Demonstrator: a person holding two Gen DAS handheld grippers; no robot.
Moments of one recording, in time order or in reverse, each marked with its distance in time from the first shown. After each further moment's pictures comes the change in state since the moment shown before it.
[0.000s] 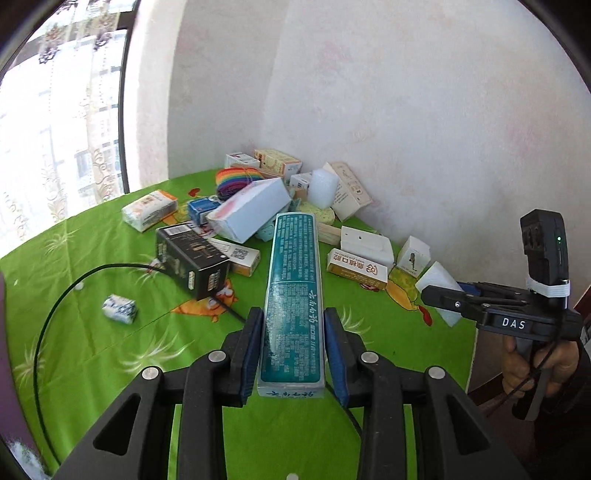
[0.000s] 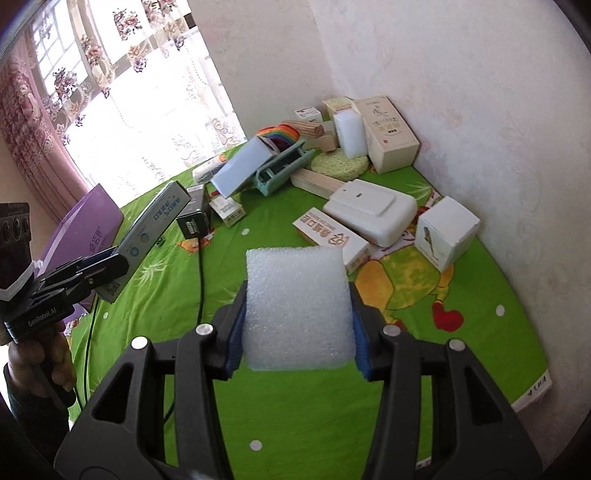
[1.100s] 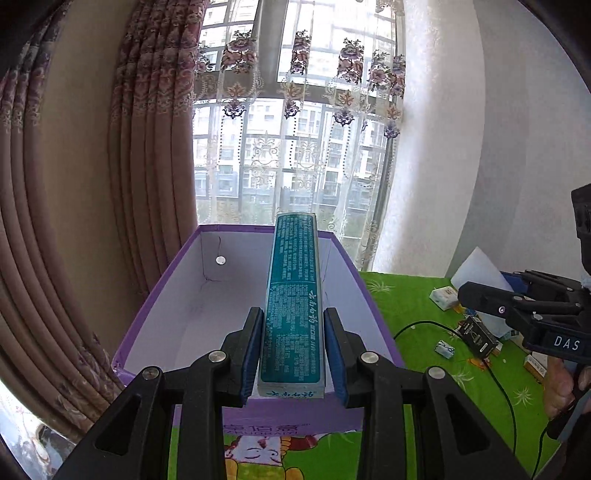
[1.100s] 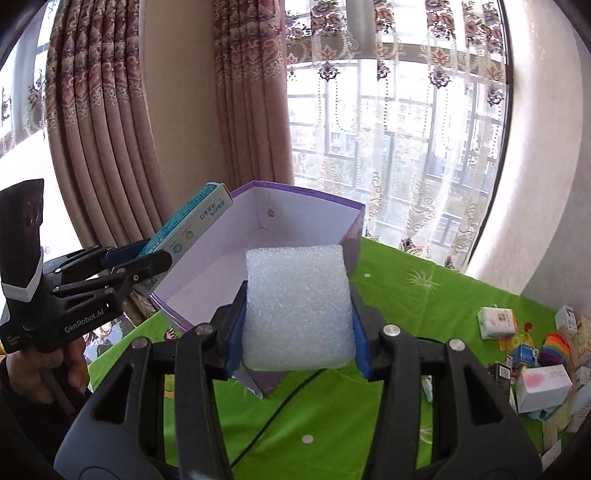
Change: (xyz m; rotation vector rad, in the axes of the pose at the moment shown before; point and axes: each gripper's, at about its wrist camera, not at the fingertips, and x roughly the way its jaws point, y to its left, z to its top) left arm -0.247 0.177 -0.080 -0.387 -0.345 0.728; right arm 0.052 0.366 0.044 -0.717 -0.082 0.484
